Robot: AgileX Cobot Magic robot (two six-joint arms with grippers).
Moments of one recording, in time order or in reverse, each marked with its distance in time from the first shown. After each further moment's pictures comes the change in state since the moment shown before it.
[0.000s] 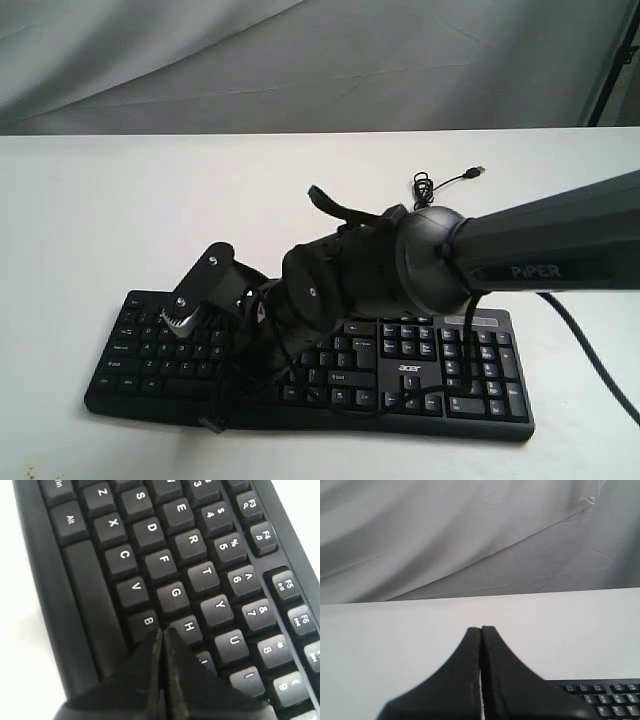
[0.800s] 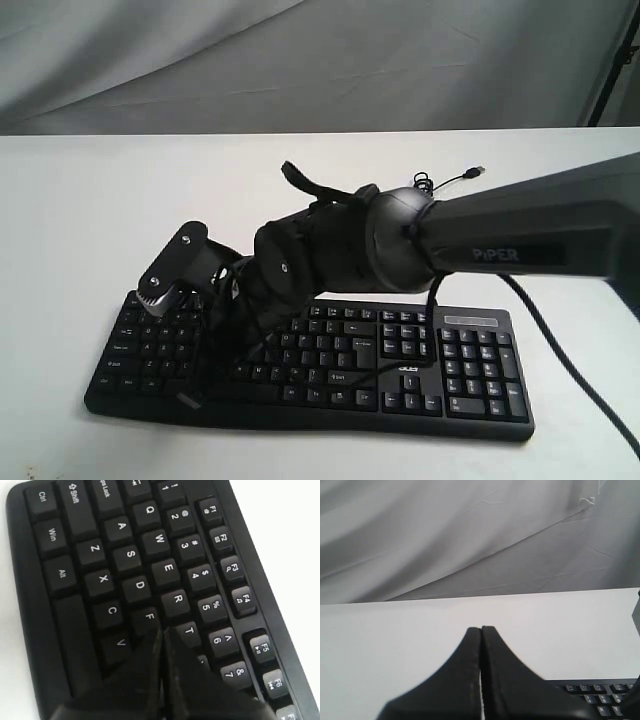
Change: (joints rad) left arm 0.000 0.000 0.000 0.000 0.000 0.000; right arm 0.000 0.050 -0.134 -0.044 0.046 -0.004
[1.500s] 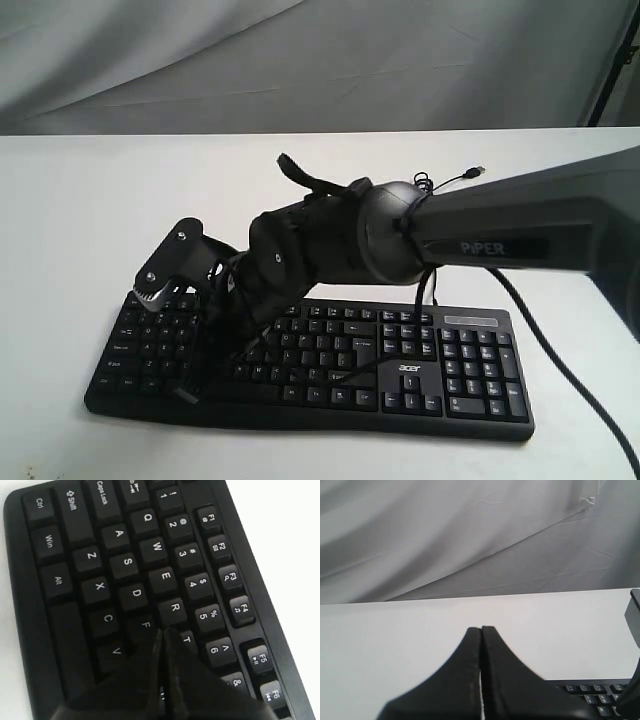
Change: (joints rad) left arm 0.000 0.000 0.000 0.000 0.000 0.000; right arm -0.009 0.022 -0.045 0.013 0.036 -0.028
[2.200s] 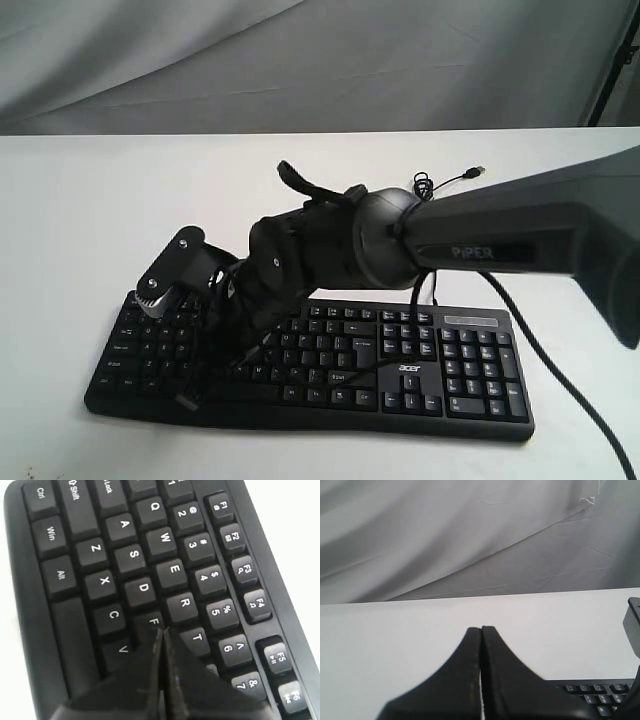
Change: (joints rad) left arm 0.000 0.000 0.000 0.000 0.000 0.000; right arm 0.000 0.023 0.000 0.039 0.006 -0.022
